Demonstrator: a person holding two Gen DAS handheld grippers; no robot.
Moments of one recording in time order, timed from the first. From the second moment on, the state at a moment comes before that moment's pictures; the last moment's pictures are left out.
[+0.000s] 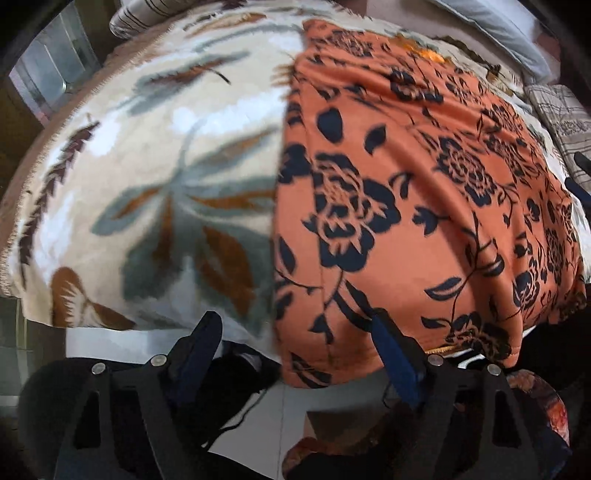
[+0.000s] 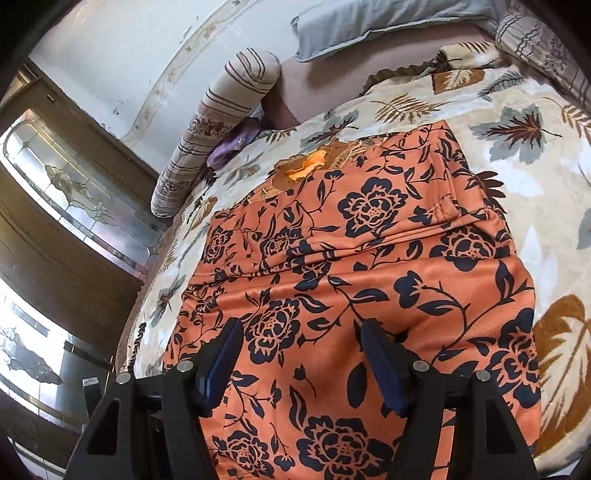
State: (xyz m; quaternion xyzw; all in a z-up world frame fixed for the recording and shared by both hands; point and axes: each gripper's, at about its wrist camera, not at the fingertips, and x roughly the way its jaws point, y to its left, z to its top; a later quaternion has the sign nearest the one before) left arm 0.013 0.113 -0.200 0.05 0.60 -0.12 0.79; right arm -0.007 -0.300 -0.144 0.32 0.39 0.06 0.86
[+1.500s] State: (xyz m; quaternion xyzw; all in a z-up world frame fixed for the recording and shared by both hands) left arm 0.039 0.082 -0.193 0.01 0.59 -0.22 0.78; right arm -0.121 -0.354 -0.200 0.33 0.57 -0.01 0.75
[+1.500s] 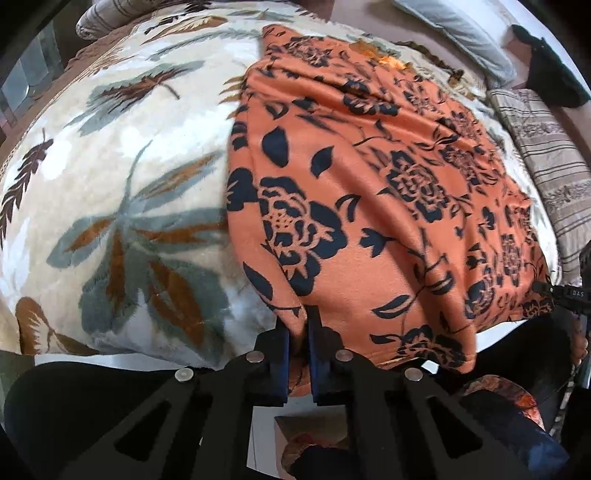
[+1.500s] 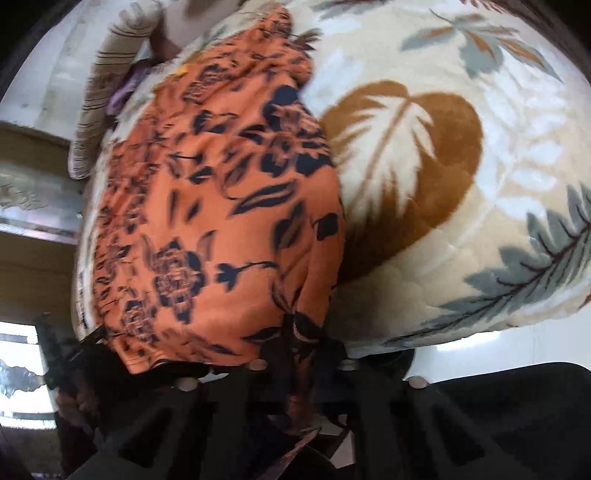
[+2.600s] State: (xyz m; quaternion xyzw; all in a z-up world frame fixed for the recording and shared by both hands) left arm 0.348 0.015 -0.166 -0.04 0.52 -0.16 0.84; right arm 0.134 -0.497 -0.186 0.55 0.30 -0.05 0.78
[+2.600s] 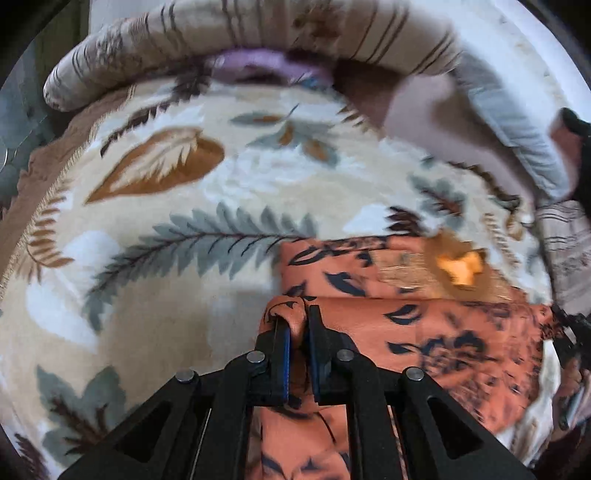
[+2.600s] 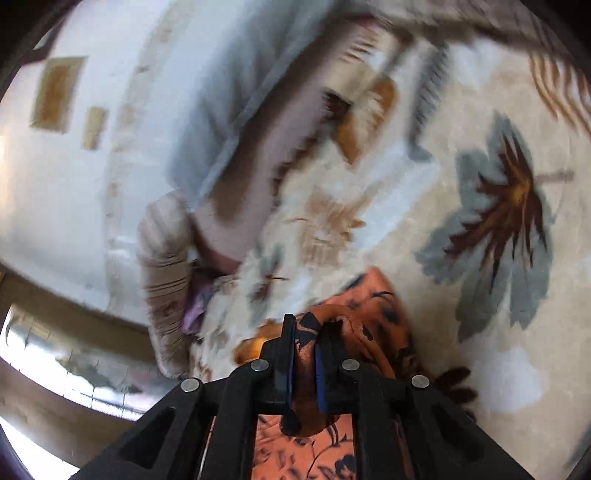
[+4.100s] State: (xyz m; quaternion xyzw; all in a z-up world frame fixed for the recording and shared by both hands) left arm 0.270 0.014 -0.164 -0.07 0.45 -0.18 0.87; right arm 0.280 -0.310 -0.141 0.20 0.38 -0.08 0.90
